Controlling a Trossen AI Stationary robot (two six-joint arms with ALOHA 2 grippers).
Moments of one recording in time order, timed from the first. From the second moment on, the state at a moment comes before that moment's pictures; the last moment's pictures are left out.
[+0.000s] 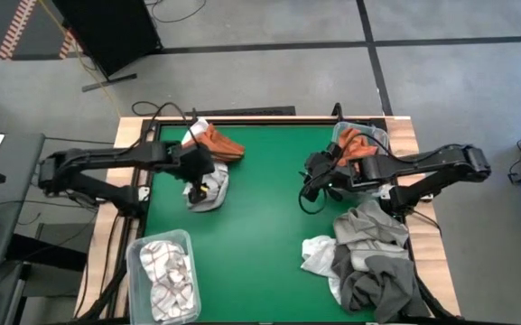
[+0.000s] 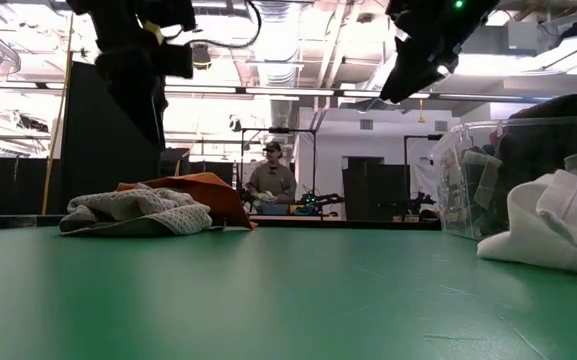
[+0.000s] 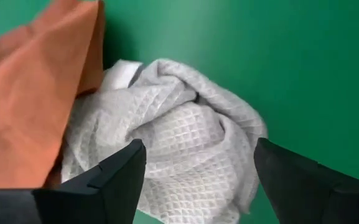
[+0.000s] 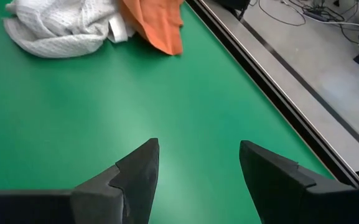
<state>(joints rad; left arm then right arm) 0.24 1.23 0.96 -0.85 -0.07 0.01 0.07 1.26 1.02 -0.61 0.60 0.33</state>
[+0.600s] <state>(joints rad) 0.25 1.72 0.99 -0.83 -0.06 -0.01 0.11 1.26 1.02 -0.58 0.60 0.31</state>
